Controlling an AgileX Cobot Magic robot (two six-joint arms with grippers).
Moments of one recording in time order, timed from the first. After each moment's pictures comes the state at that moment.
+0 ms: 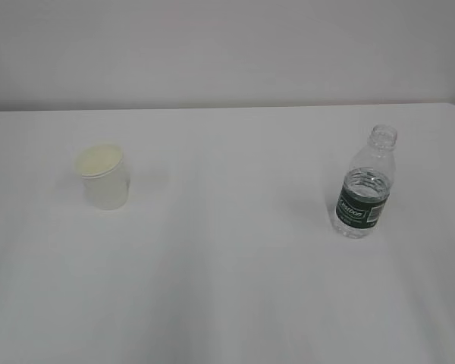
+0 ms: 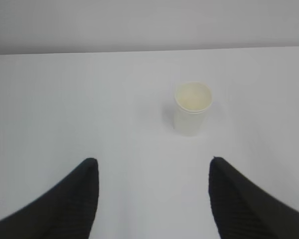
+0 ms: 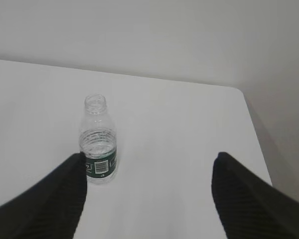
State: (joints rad) left arm -0.05 0.43 -0.55 -0.09 0.60 0.01; right arm 0.10 0.37 -0.54 -0.09 0.59 -0.04
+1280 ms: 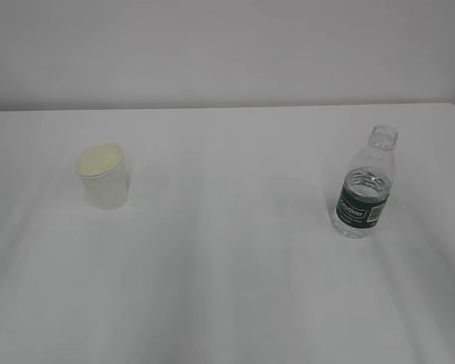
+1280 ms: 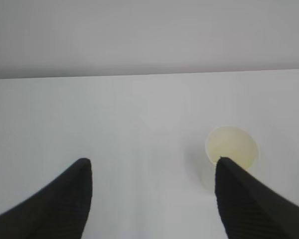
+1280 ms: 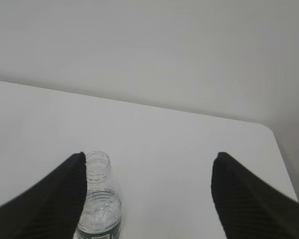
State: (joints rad) left arm -0.05 1.02 -0.55 -0.07 -0.01 0.01; right arm 0.10 0.87 -0.54 -0.08 0.03 -0.05
